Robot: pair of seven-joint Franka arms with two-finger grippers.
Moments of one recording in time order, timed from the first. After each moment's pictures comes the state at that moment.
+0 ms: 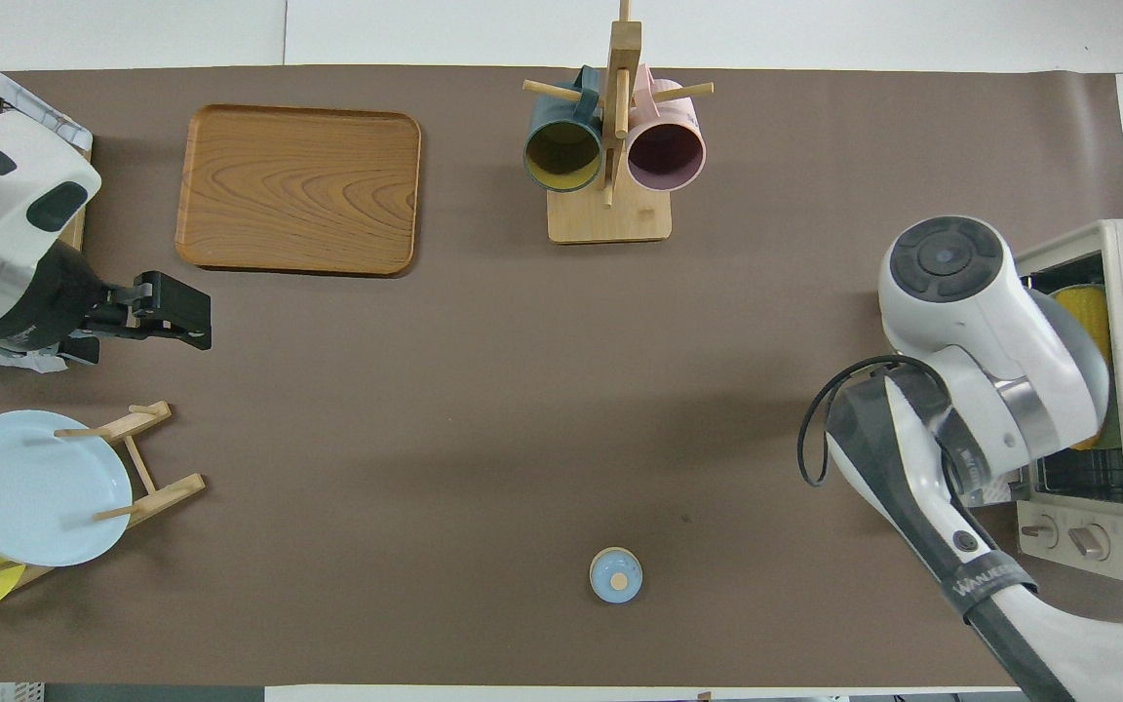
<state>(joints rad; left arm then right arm) -0.15 -0.01 -0.07 -1.60 -0.06 1.47 -0.26 -0.03 0.07 0.18 -2.04 -0.46 1.82 -0.03</state>
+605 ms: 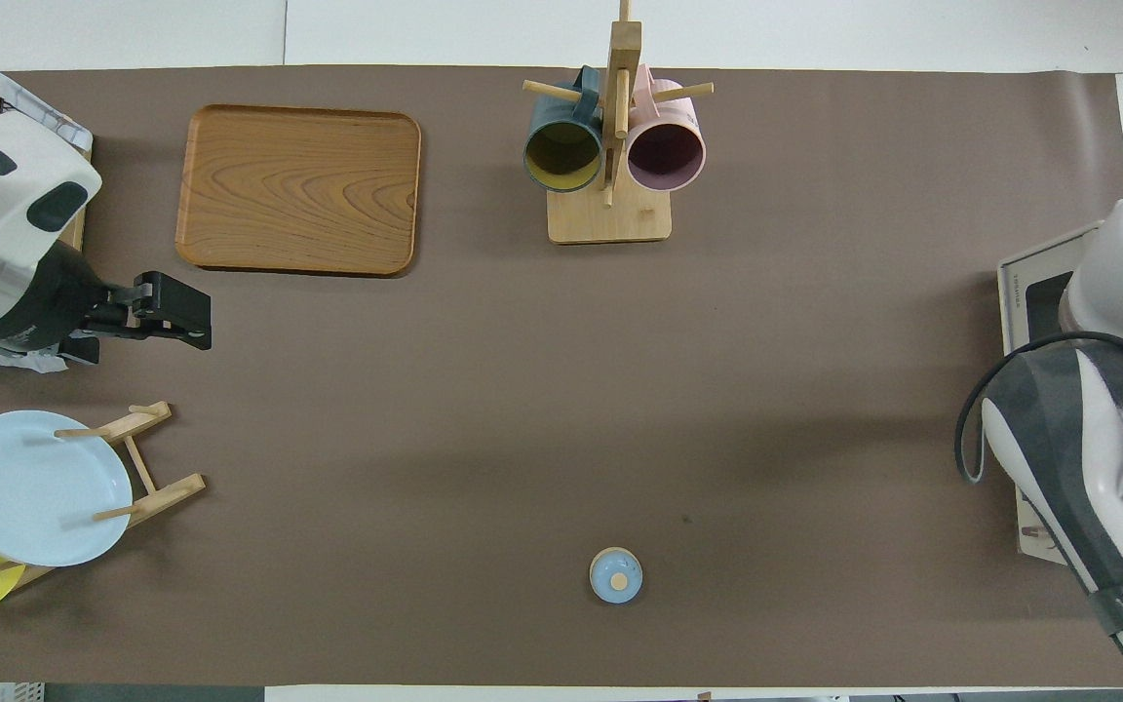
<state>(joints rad) -0.15 -0.01 -0.07 -1.60 -0.06 1.47 -0.26 -0.18 -0.01 0.16 -2.01 -0.48 1.80 -0.20</state>
